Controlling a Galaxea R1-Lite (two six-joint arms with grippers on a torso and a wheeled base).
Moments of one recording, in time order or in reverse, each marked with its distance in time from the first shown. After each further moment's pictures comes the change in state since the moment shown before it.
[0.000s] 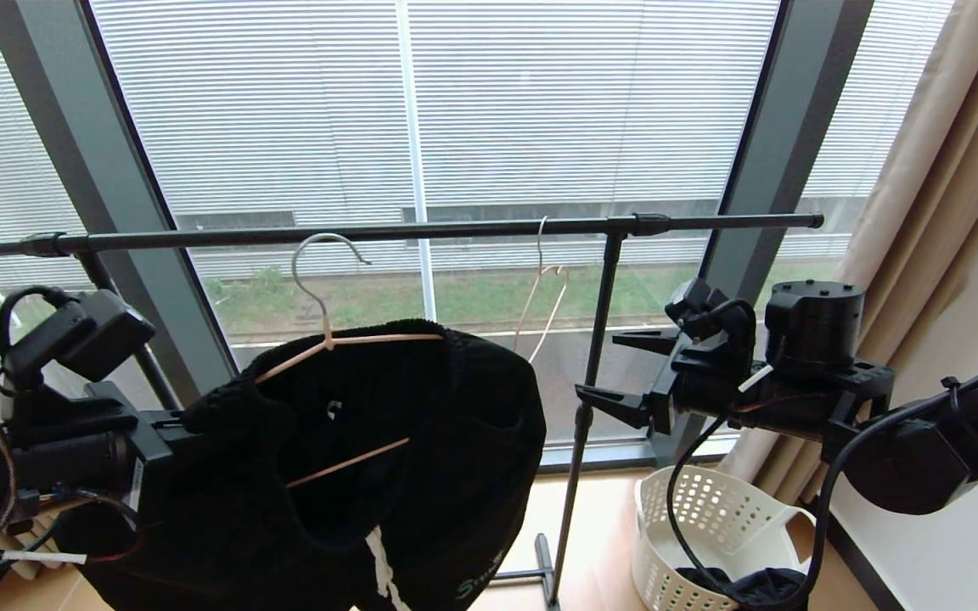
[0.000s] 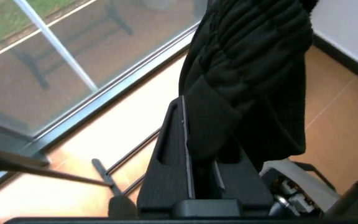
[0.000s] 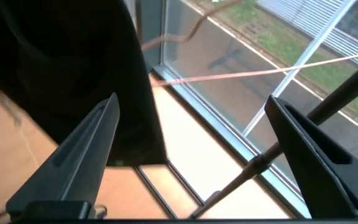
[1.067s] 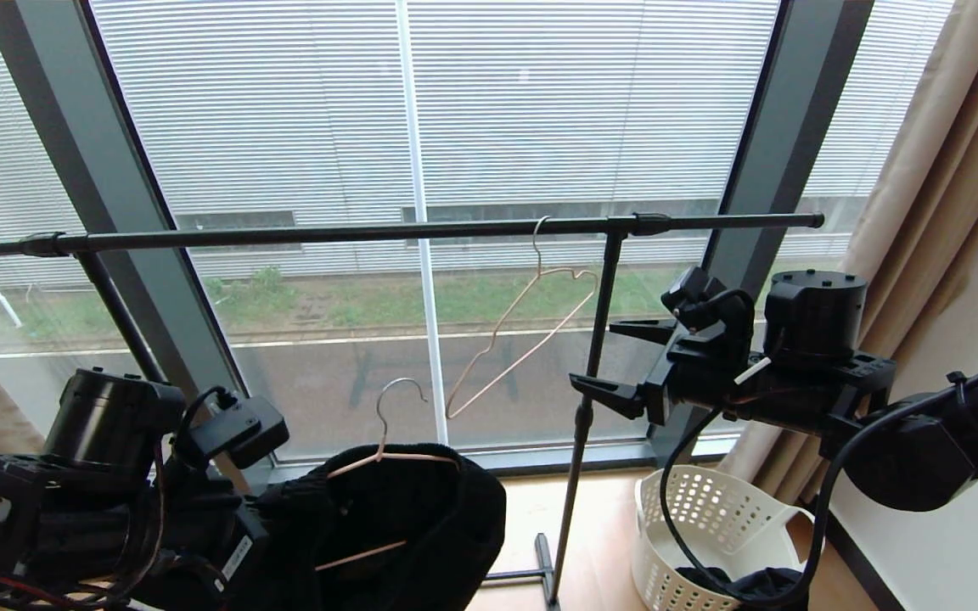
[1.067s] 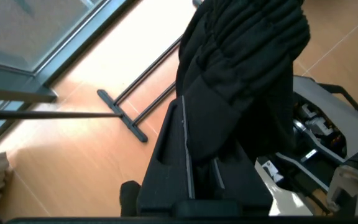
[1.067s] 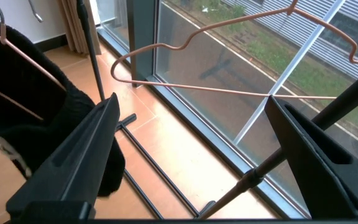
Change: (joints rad) left arm -0.157 0.251 0.091 -0.006 0.266 0.074; right arm 0.020 -0.013 -0.017 0.002 -0.027 -0.003
